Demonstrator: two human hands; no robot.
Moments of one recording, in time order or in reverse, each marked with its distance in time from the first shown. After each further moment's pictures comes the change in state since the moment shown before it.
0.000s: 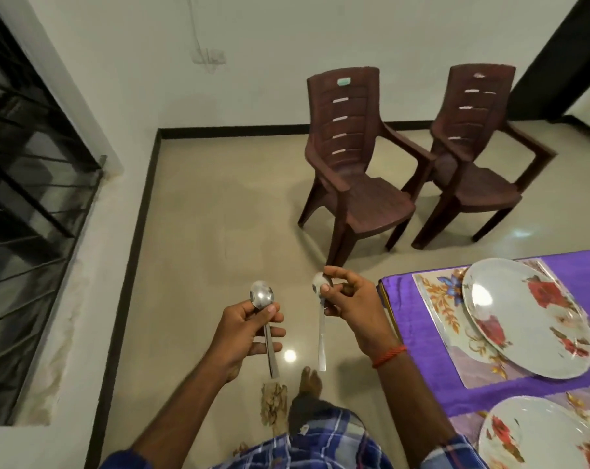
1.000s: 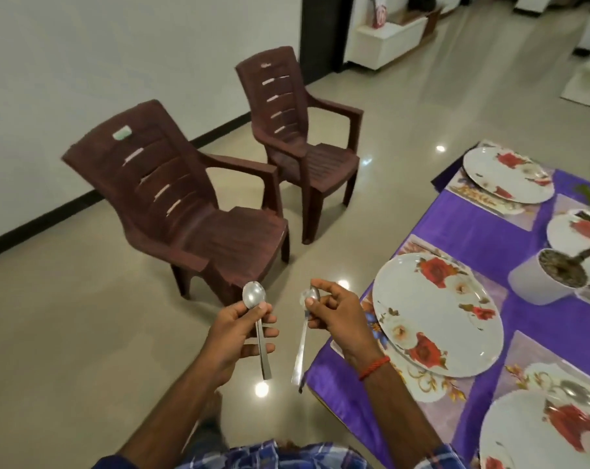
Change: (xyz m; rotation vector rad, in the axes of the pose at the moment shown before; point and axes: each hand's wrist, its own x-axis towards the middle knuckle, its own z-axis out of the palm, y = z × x) left_hand 0.270 0.137 0.261 0.400 -0.548 -0.087; right_hand 0.191 -0.019 -0.188 0.285 0.636 0.077
